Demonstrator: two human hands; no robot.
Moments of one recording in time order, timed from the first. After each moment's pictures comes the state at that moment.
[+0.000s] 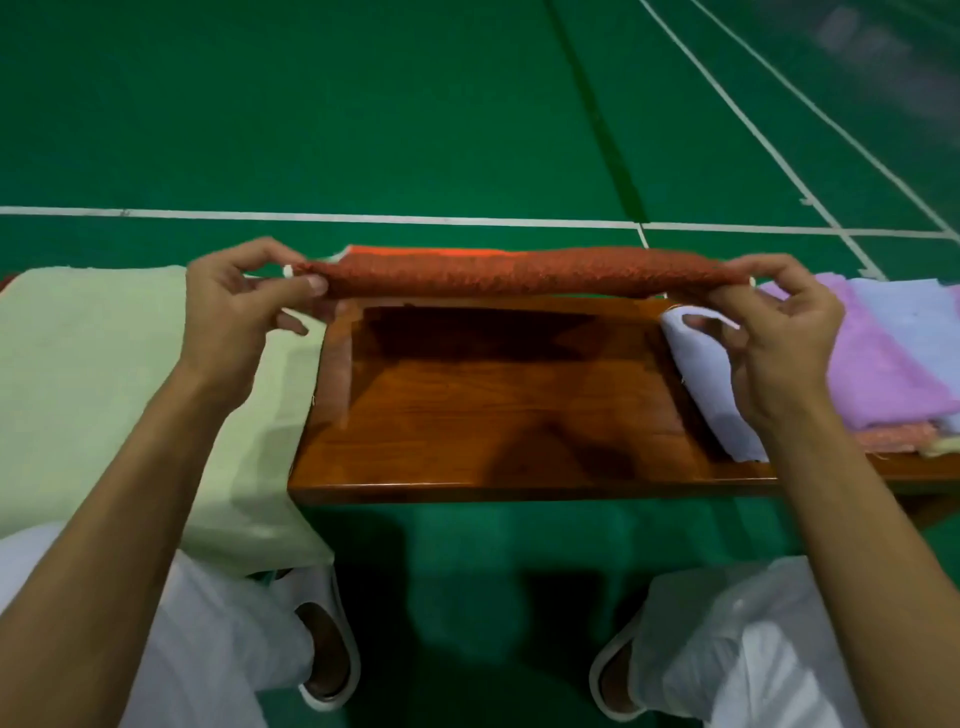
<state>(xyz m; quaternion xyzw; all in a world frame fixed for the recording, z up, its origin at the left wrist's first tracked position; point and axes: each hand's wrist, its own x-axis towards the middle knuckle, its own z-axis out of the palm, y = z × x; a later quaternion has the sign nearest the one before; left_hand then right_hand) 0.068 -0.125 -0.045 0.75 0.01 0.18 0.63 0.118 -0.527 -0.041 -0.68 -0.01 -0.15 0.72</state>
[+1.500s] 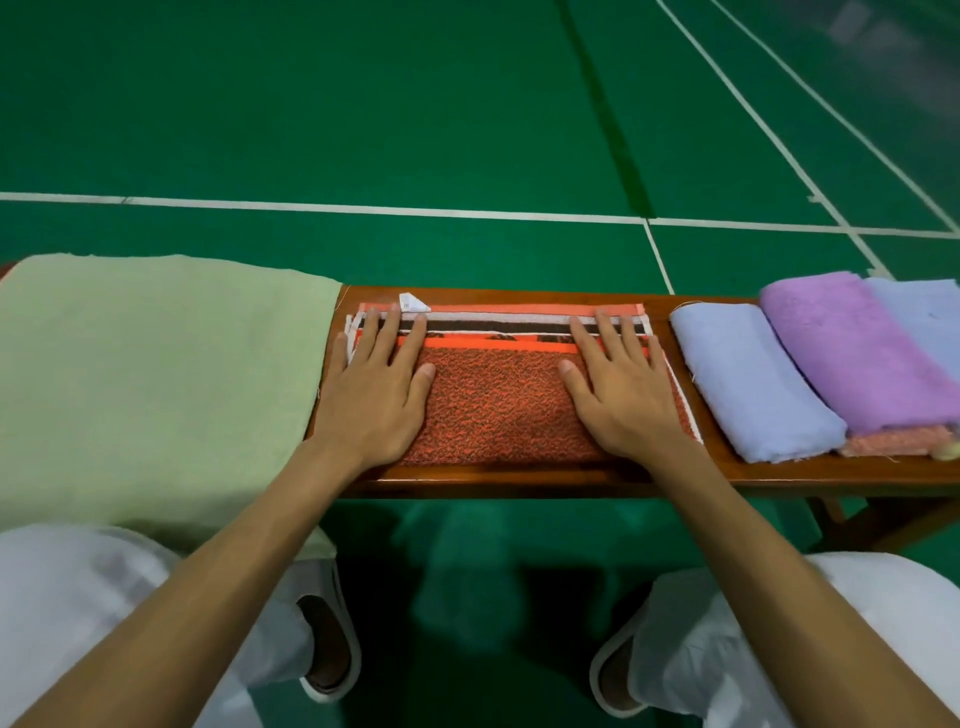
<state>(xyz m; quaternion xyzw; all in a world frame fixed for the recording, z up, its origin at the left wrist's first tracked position) 0.075 -0.188 -0.151 1.00 0.00 0.04 0.09 0.131 -0.471 -0.139 -0.99 -0.14 0.02 0.07</state>
